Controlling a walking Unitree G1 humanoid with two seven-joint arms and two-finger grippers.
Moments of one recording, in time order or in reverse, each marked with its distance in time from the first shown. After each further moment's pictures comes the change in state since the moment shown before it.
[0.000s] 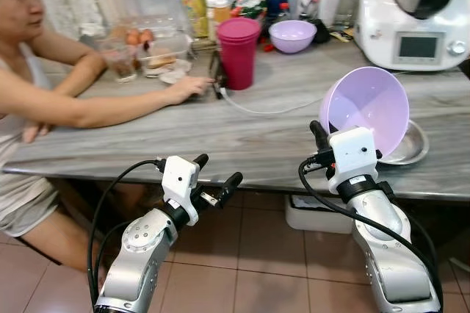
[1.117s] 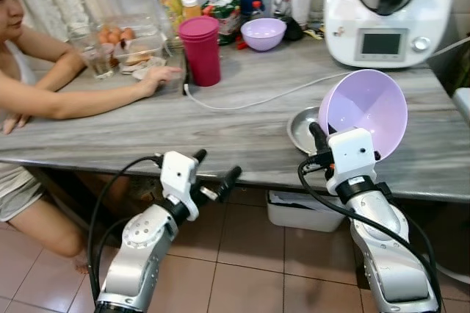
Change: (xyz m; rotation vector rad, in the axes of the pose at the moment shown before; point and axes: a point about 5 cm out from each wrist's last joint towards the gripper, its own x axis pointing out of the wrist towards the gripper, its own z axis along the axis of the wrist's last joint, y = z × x) left arm 0.001 0.006 0.007 0.006 -0.028 0.042; right arm -0.001 0.002 -0.003 0.010 0.012 0.004
